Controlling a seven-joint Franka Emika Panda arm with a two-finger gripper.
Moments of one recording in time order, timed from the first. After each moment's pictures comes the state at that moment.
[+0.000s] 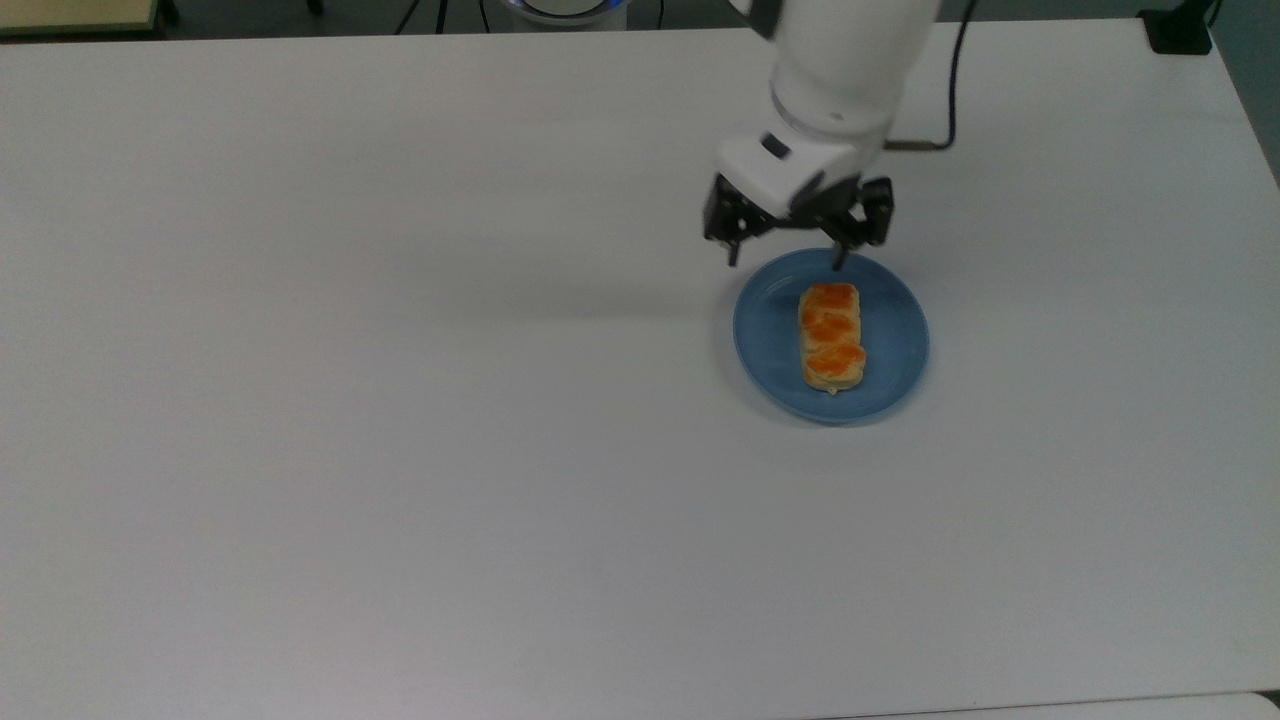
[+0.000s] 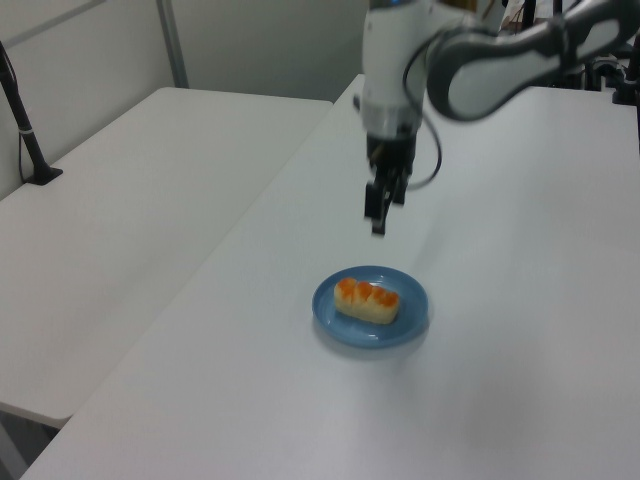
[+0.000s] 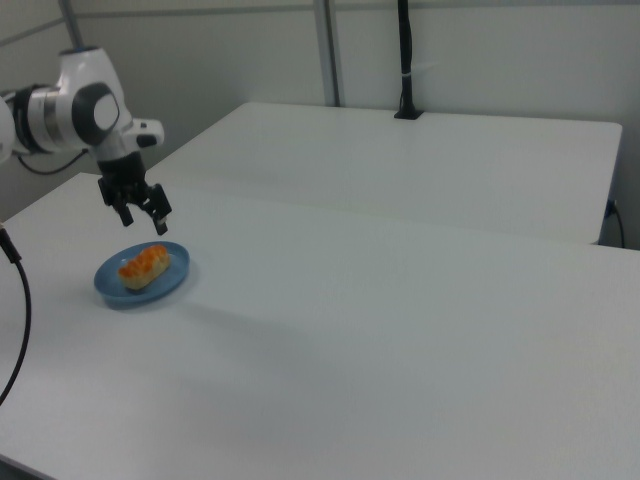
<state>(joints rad) 0.30 0.39 0.10 -1.53 -0.08 1.96 0.43</state>
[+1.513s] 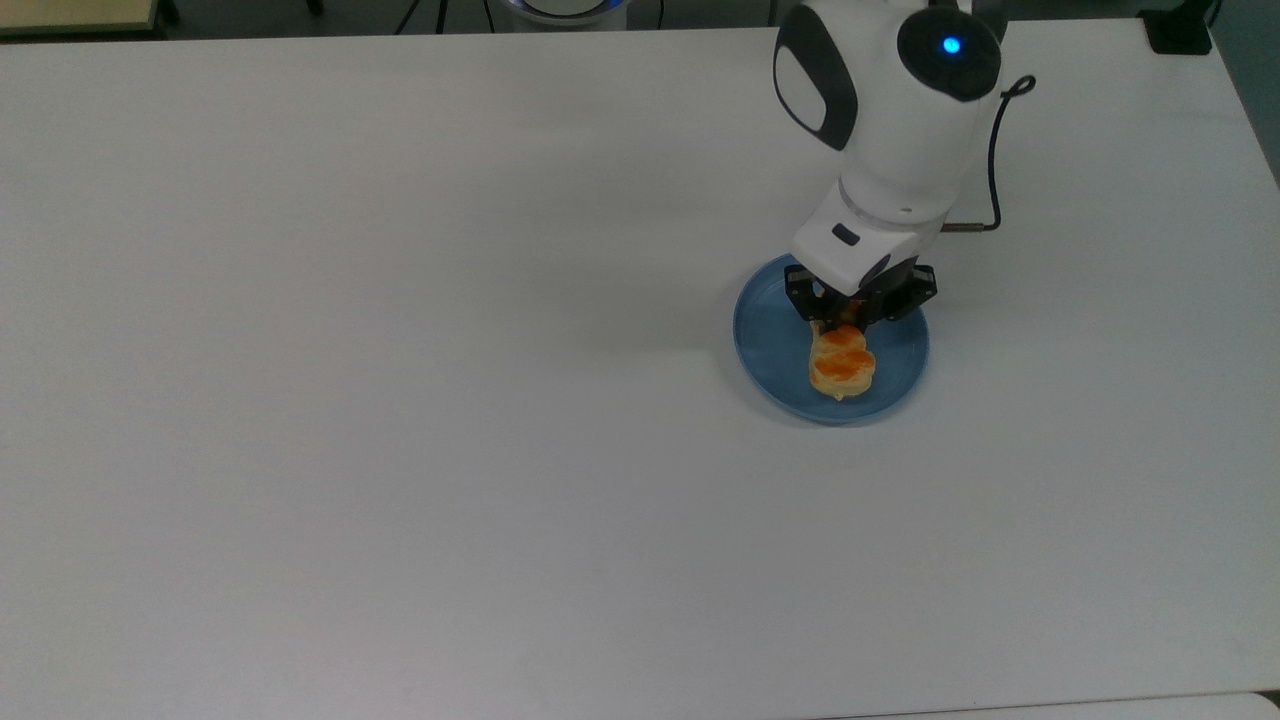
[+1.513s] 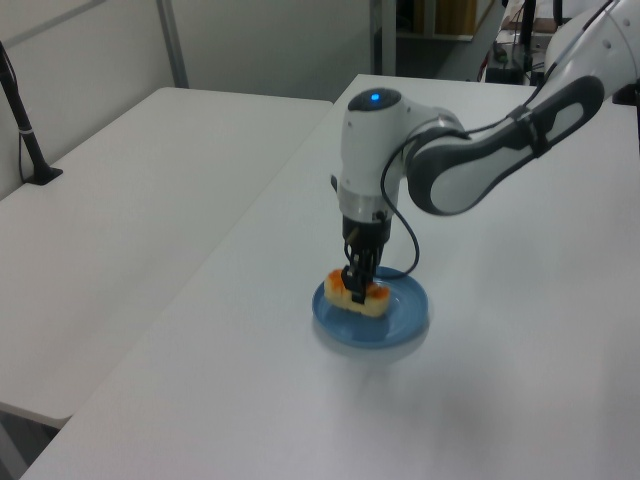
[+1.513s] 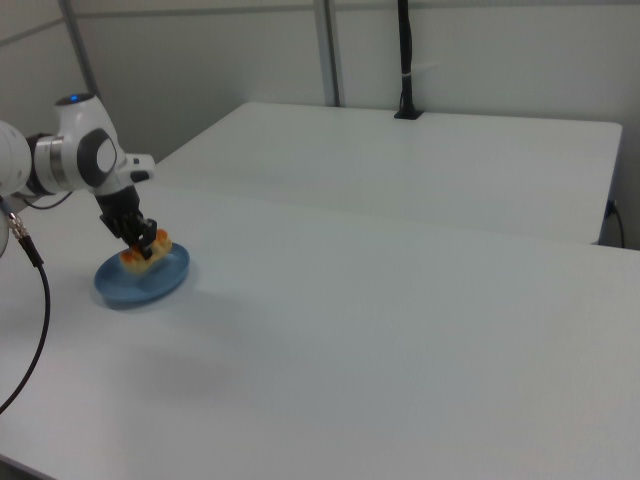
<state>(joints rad) 0.39 0.56 0.08 -1.50 -0.09 2.14 0.49</state>
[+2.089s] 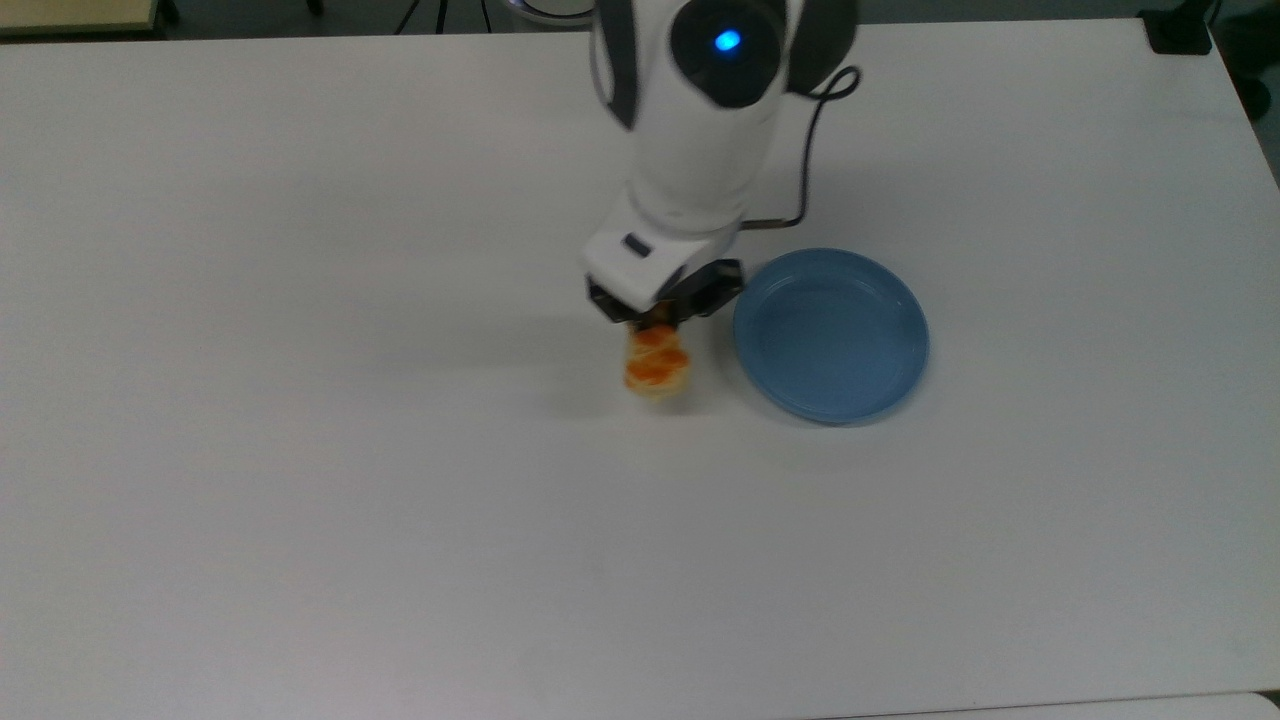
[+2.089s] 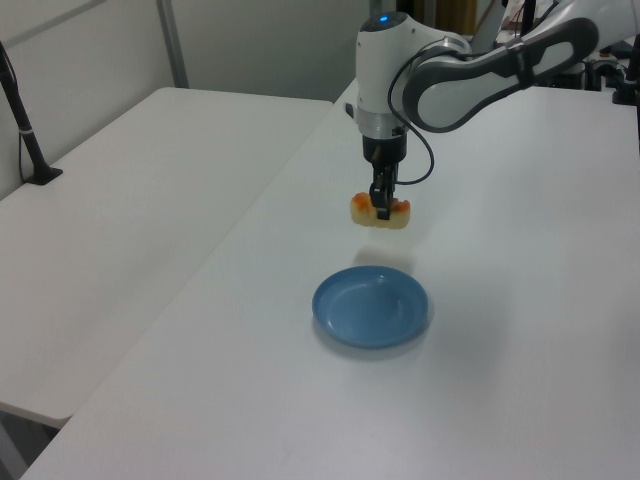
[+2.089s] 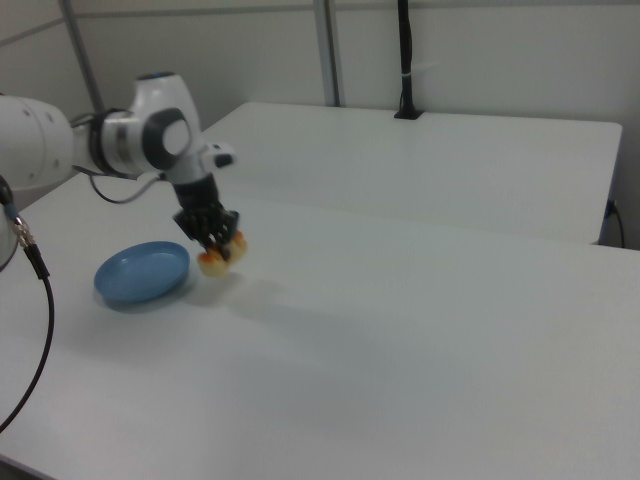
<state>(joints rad) 0.22 0.47 -0.01 -1.52 -0.10 1.99 0.11</state>
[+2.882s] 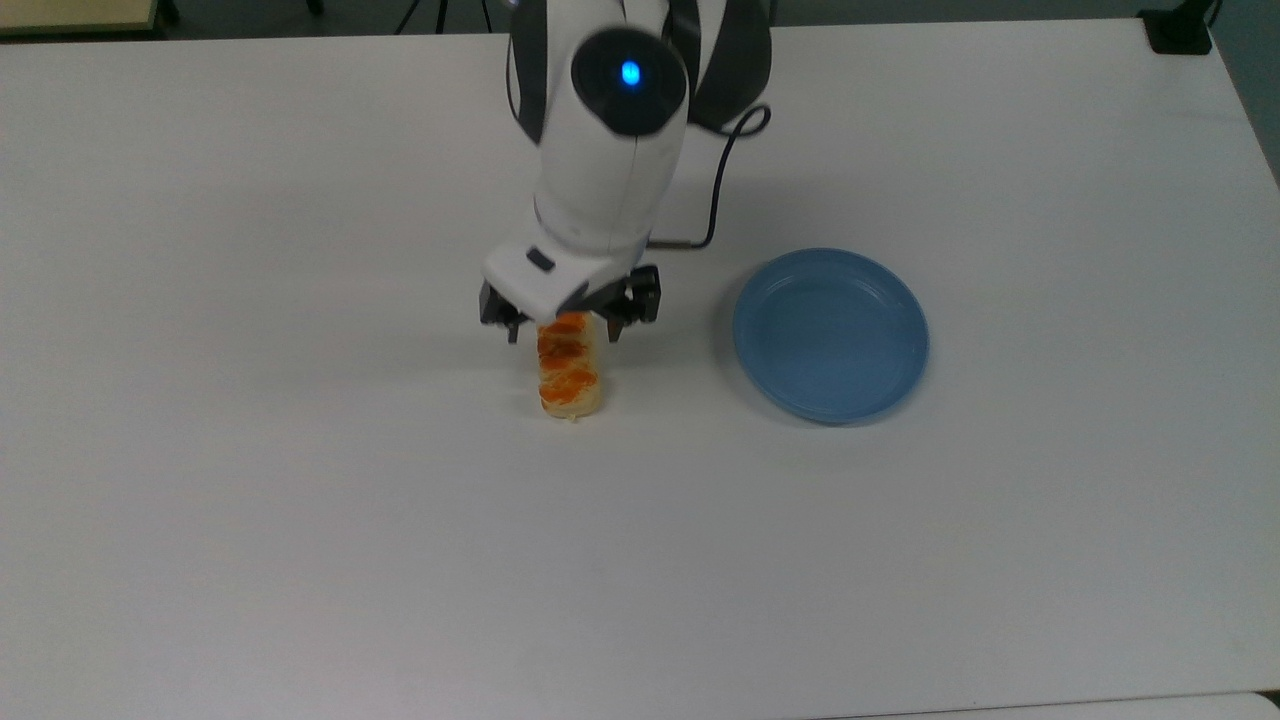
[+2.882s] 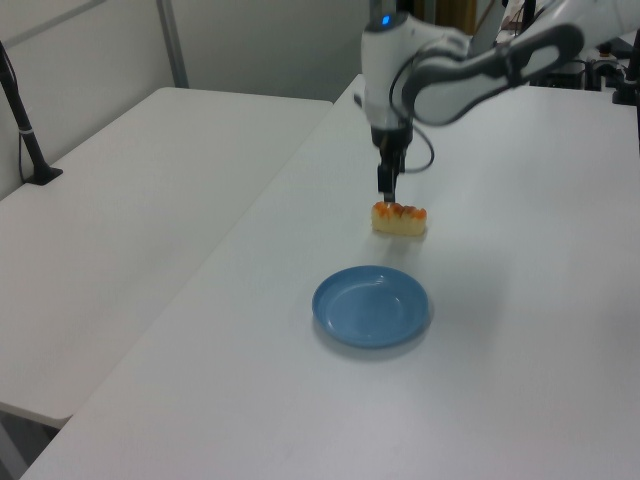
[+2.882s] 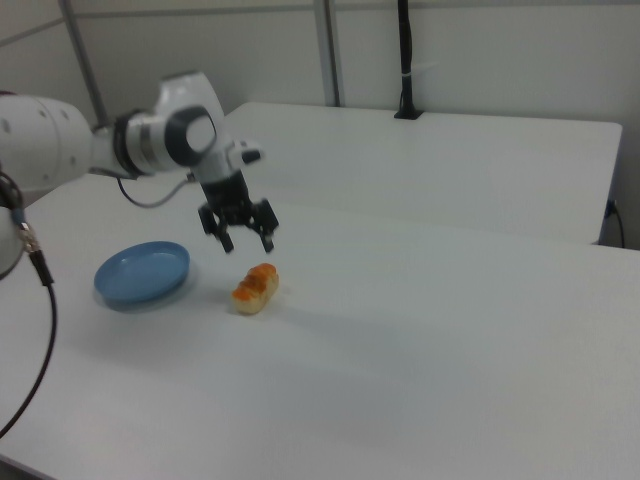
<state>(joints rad) 0.15 0.47 -0.03 -1.50 -0.19 1.98 0.07</state>
